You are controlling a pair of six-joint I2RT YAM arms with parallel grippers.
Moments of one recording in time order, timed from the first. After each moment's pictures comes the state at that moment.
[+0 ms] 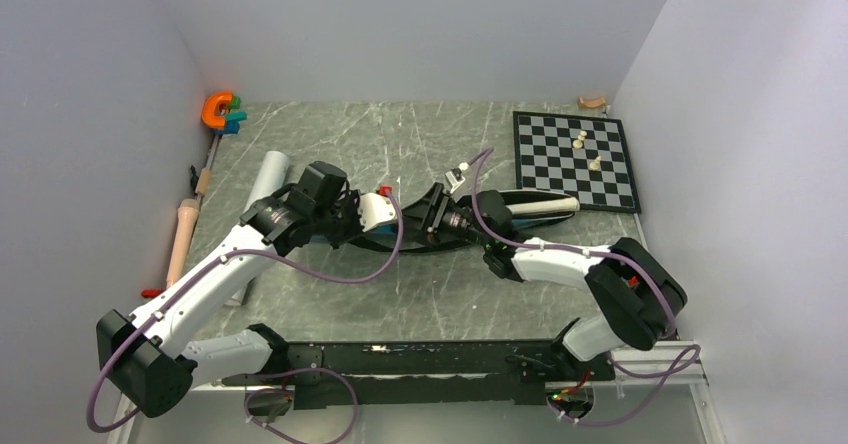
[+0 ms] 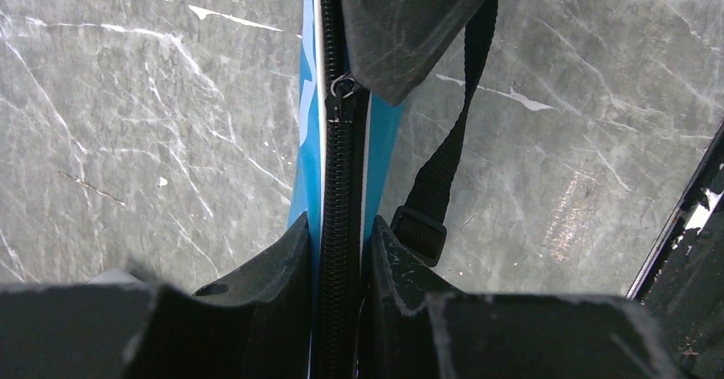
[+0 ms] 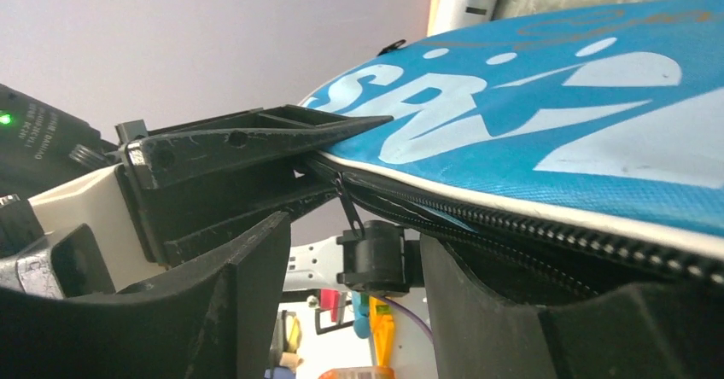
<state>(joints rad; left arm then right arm) -0.62 1.13 1.04 -0.74 0.20 0.67 0.74 1.45 0.62 0.75 -0.44 1.33</state>
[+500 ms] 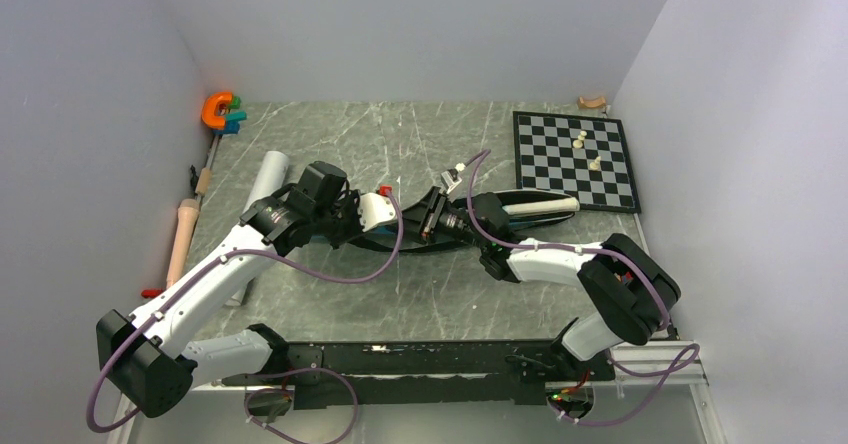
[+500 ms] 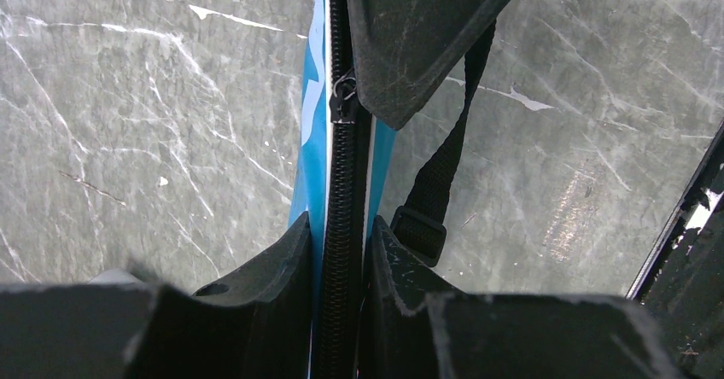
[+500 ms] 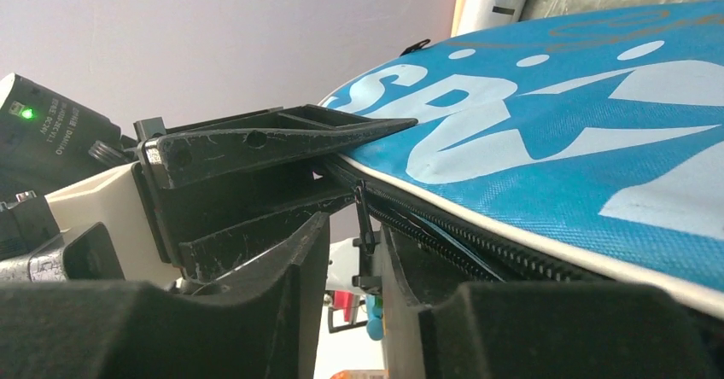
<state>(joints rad) -0.62 1.13 1.05 -0.74 0.20 0.67 0.76 1.51 0.62 0.88 -0.43 1.39</state>
